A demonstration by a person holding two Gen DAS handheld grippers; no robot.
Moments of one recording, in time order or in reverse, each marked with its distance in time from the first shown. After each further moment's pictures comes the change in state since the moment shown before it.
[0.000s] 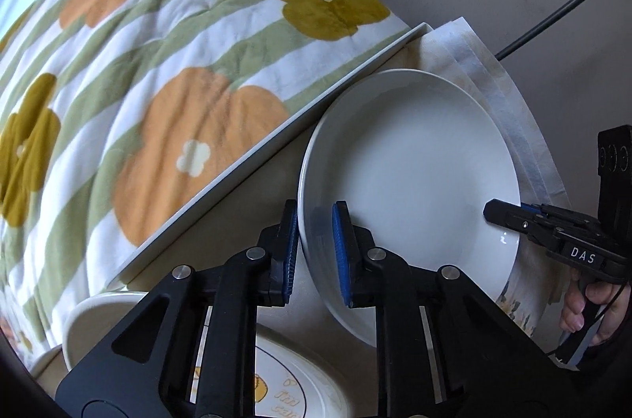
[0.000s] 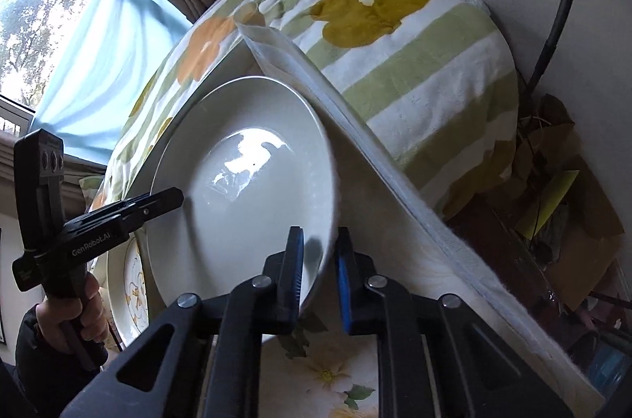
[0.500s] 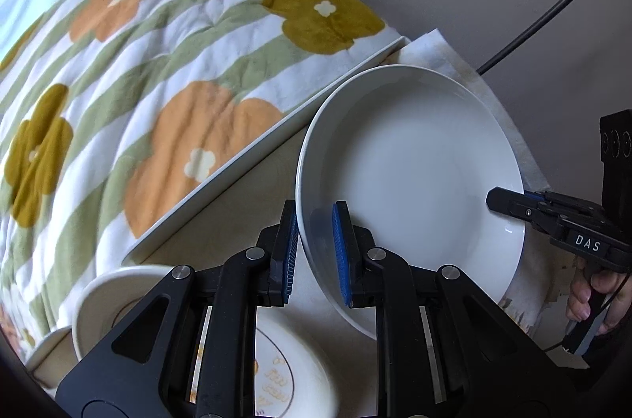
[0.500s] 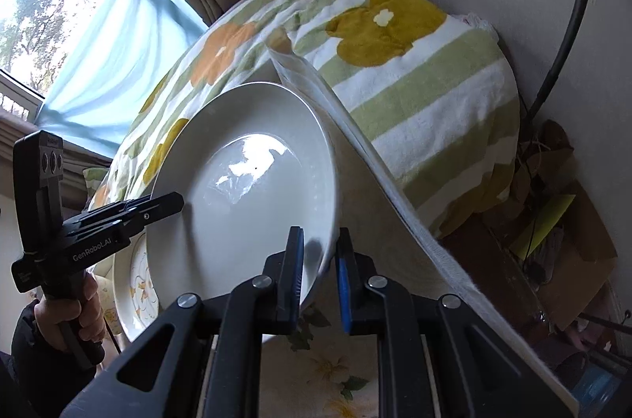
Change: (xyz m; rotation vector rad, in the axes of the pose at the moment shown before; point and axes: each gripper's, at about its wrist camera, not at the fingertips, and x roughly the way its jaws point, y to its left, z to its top) left arm -0.031 -0.013 -0.007 0.001 -0.056 0.021; right arm -0.025 0.008 0.003 -0.077 -0.040 0.014
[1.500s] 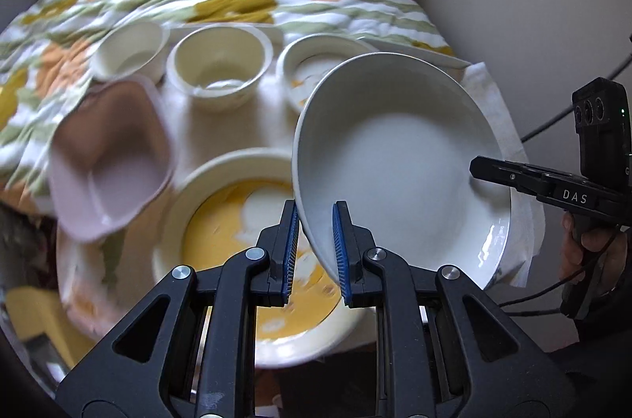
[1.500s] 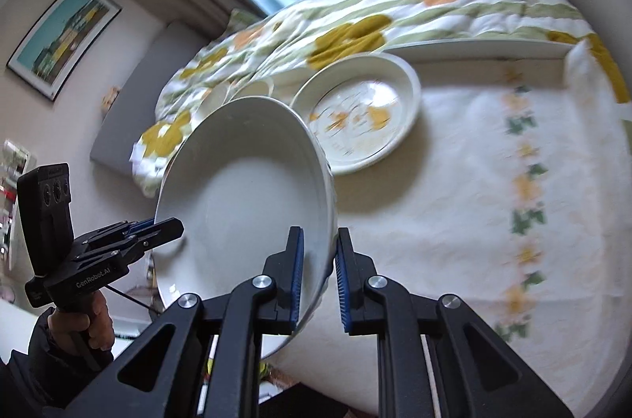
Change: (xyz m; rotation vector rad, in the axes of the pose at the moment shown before) left arm -0.199 -0.032 -0.305 -0.605 -0.243 0.274; right arm -0.047 0.138 -0.123 -0.609 0.284 0.358
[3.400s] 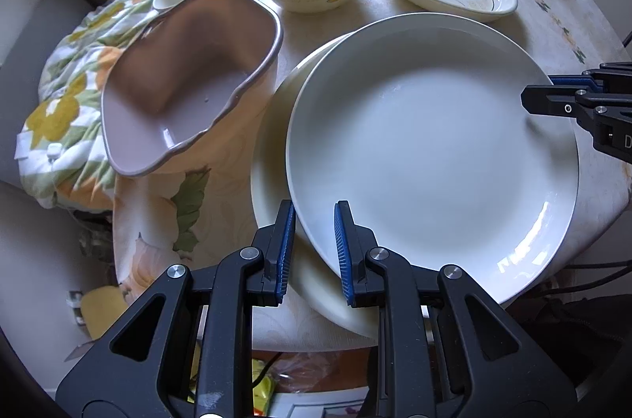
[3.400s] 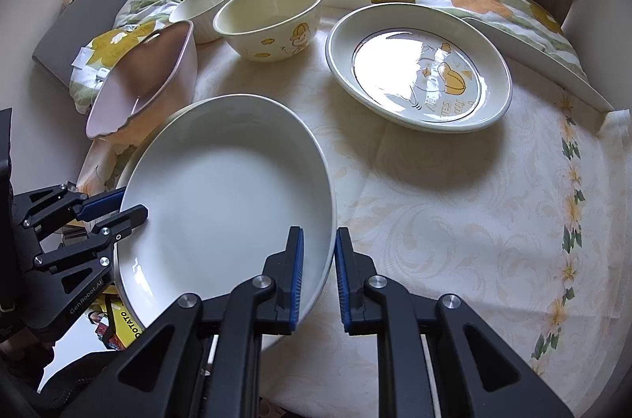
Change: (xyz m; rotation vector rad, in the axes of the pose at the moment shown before) left arm 0.060 0.052 -0.056 0.175 0.095 0.338; right arm 0.103 0.078 -0.025 -0.242 0.128 -0.317
